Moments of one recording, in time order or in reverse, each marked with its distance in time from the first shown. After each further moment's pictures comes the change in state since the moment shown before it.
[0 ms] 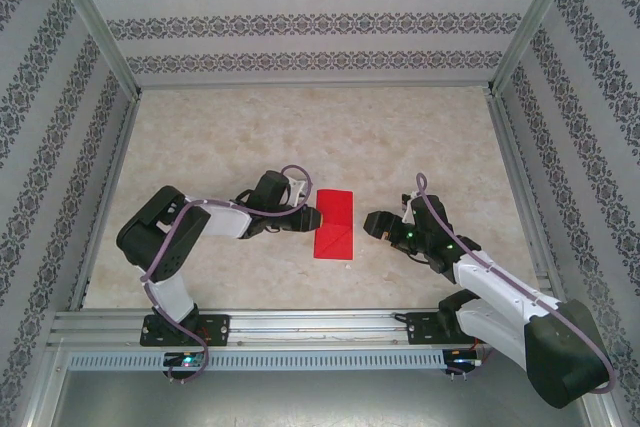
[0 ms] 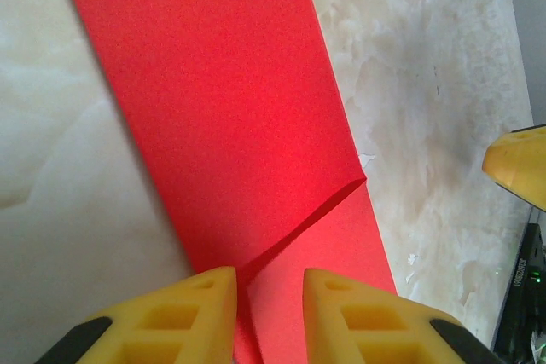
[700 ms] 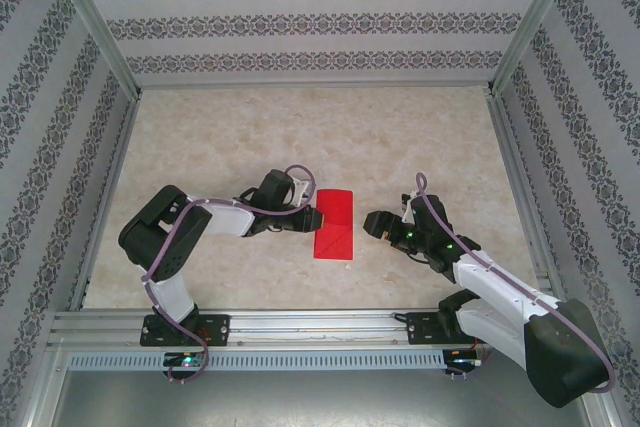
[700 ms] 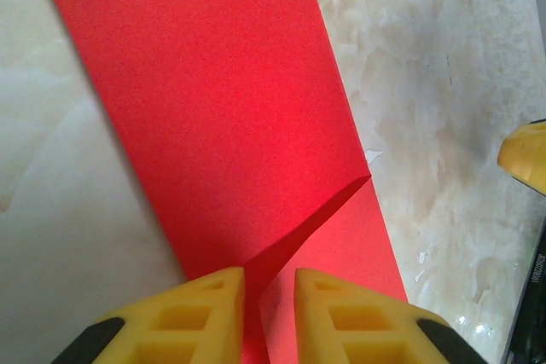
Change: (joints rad) left arm -0.022 0.018 0.039 -0.061 -0.016 0.027; right arm 0.000 0.002 0.001 0.002 0.000 0.000
